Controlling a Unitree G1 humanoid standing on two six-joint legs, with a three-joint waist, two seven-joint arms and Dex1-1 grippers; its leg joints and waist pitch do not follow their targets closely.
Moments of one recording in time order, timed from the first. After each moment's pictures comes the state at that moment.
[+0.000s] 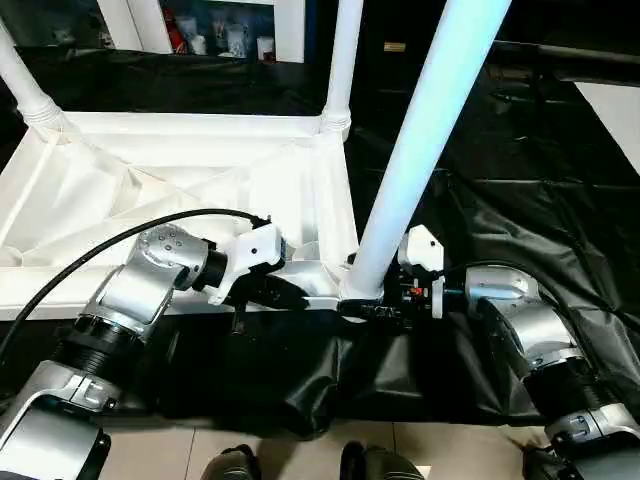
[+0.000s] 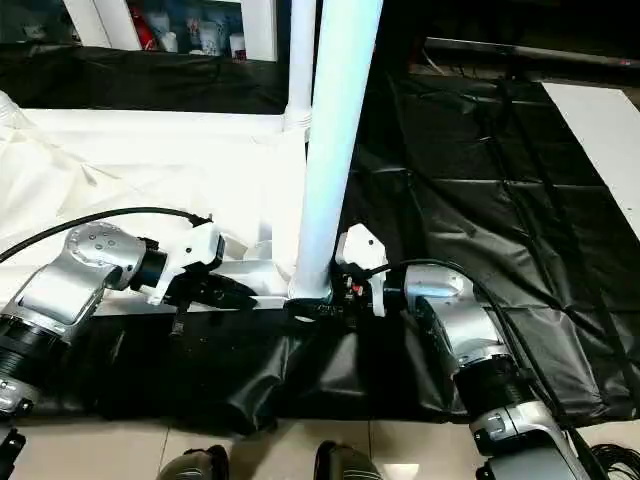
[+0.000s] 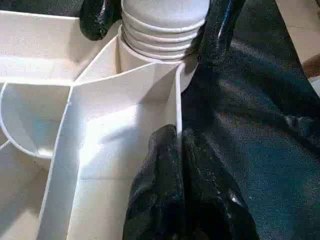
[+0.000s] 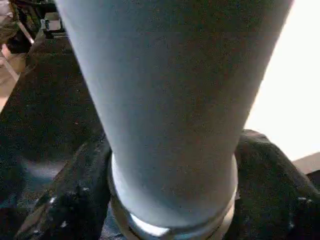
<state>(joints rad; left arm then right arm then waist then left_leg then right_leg) -0.63 0.53 -0.33 0.37 -0.05 0.20 -1.37 -0.50 -0.36 0.22 0.43 0.20 0.02 1.16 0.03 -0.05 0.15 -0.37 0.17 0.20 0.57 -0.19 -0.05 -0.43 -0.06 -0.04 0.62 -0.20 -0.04</state>
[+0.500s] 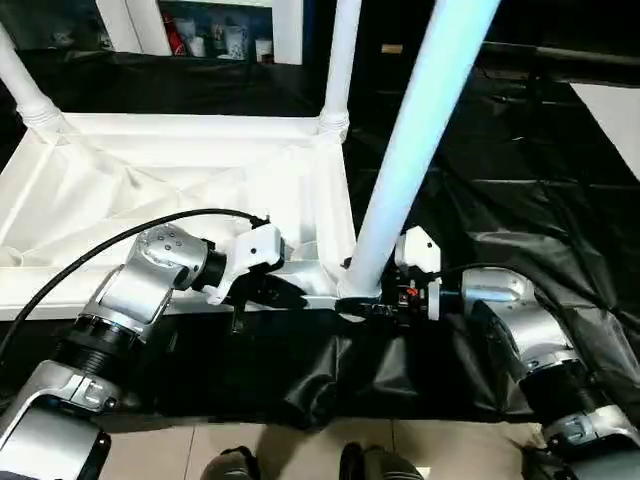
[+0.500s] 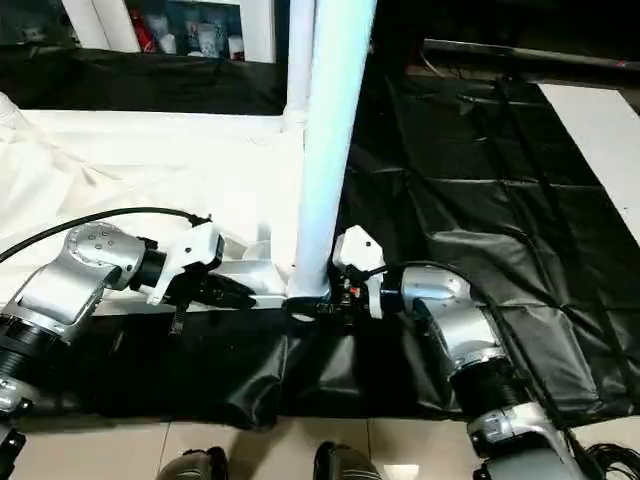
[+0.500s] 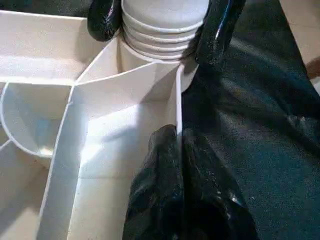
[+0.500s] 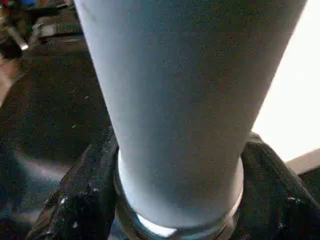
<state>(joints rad) -0.64 0.50 -0.32 0.41 -0.04 0.20 -1.31 -0.49 -0.32 0.20 0.45 0.19 0.03 1.07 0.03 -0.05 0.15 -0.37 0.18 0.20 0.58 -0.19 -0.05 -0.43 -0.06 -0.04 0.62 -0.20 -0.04</state>
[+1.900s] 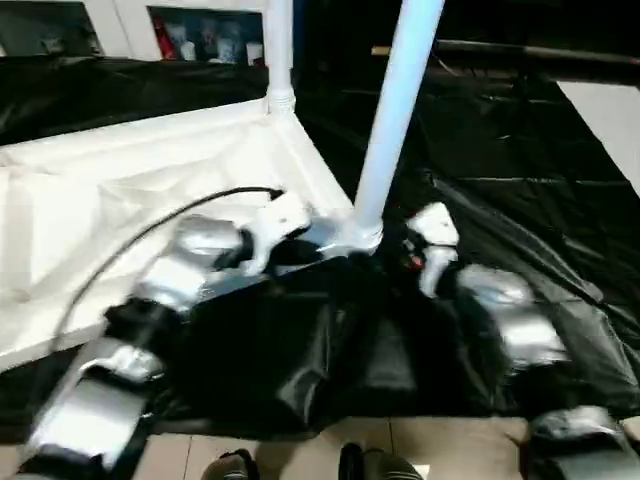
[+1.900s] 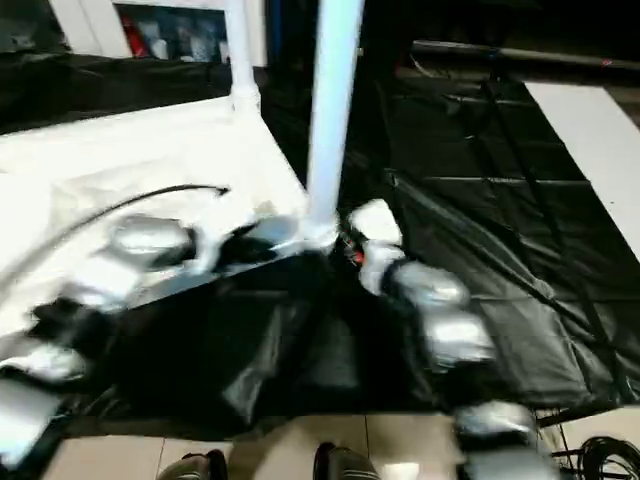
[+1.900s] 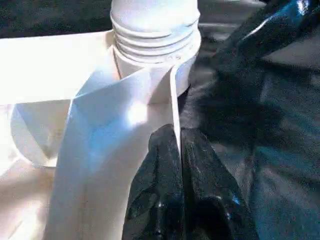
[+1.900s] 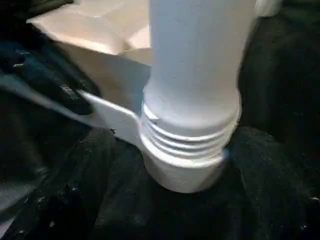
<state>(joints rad) -0.72 0.41 -0.28 0.53 0.02 0.17 -1.10 -0.50 -0.29 0.10 0.49 0.18 0.03 0.85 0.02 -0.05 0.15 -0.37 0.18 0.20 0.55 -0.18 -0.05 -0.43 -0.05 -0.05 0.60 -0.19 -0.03</state>
